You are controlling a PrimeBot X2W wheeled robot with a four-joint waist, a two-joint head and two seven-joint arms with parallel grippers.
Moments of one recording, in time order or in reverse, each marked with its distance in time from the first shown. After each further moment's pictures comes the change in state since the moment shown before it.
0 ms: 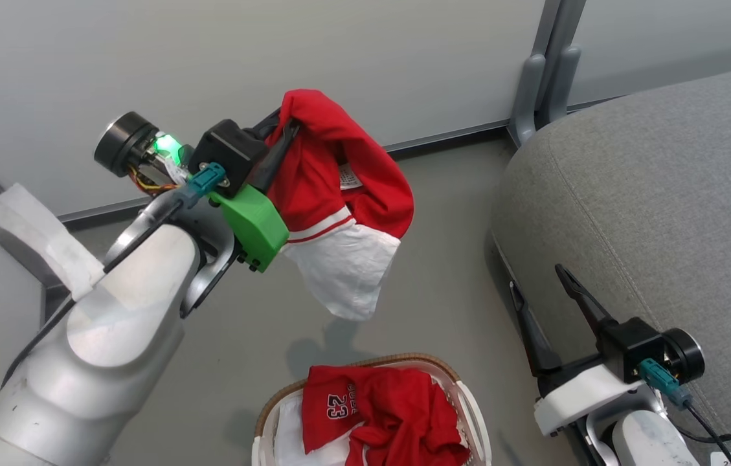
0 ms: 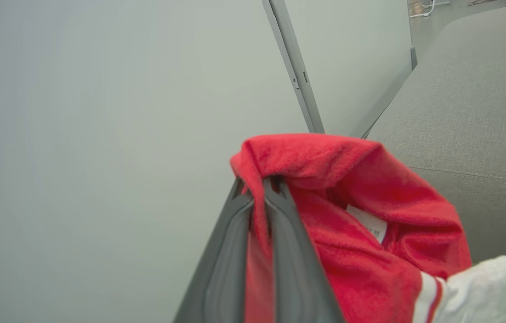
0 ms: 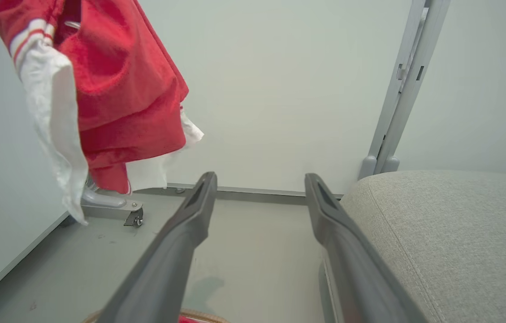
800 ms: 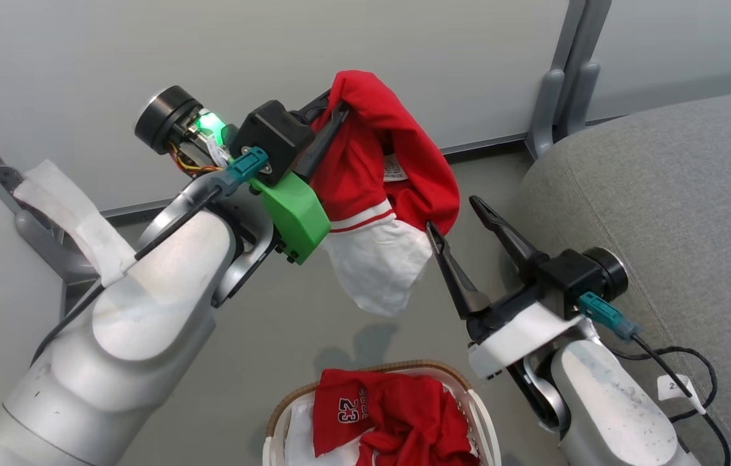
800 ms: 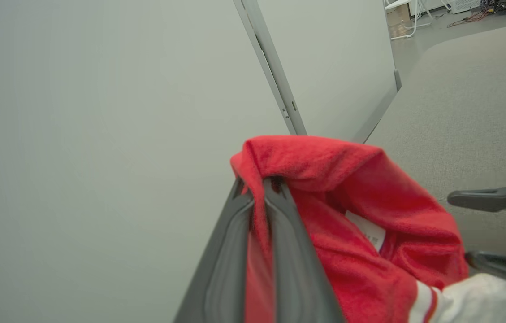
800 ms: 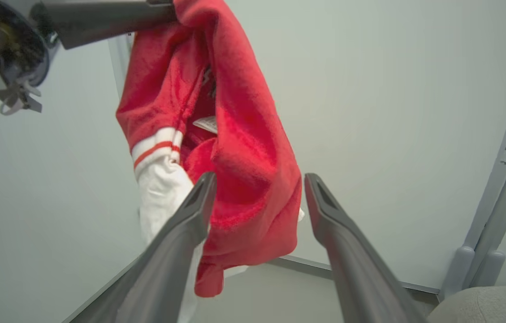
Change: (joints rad) left arm -0.057 -0.036 -0.053 -0.075 -0.039 0.005 0.050; right arm -0.239 0.000 0.225 0.028 0.135 0.000 -0.001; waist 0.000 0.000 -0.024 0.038
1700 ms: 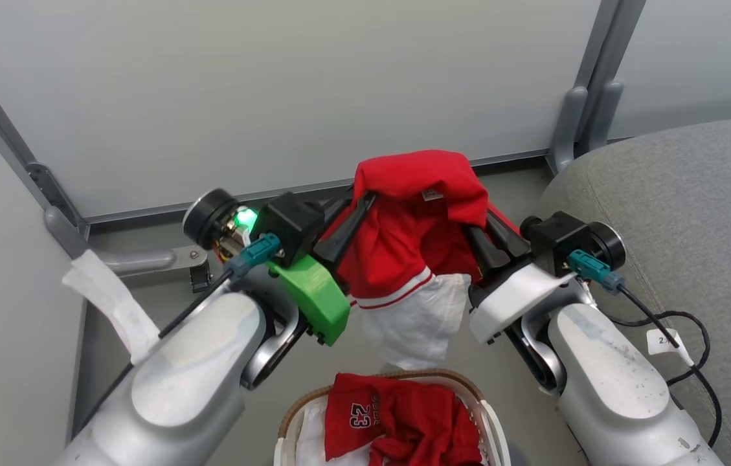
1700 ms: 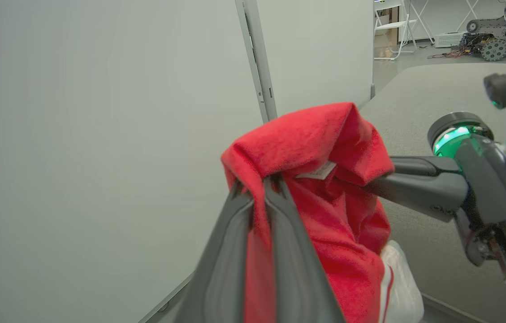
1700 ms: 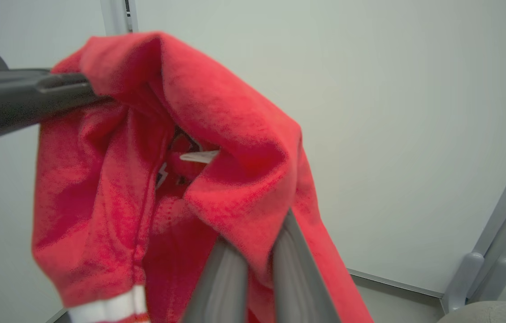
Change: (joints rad) left arm 0.177 -0.032 -0.053 -0.014 -0.117 0.032 -0.091; right arm -0.147 0.000 0.014 0.213 0.033 0.000 0.000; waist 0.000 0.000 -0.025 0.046
